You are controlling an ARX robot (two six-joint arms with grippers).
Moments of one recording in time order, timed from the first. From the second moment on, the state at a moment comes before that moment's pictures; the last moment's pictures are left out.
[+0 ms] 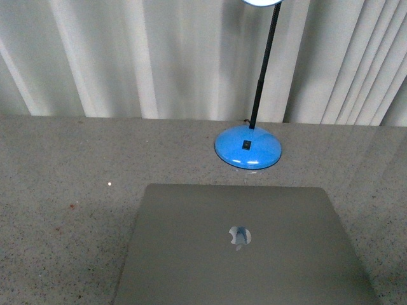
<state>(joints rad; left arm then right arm) 0.00 0.02 0.03 0.01 0.00 -0.01 0.00 0.01 0.01 0.01 0.00 -0.01</state>
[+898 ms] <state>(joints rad) 0.00 0.00 0.03 0.00 0.00 0.00 0.00 0.00 0.01 0.00 0.00 -0.01</state>
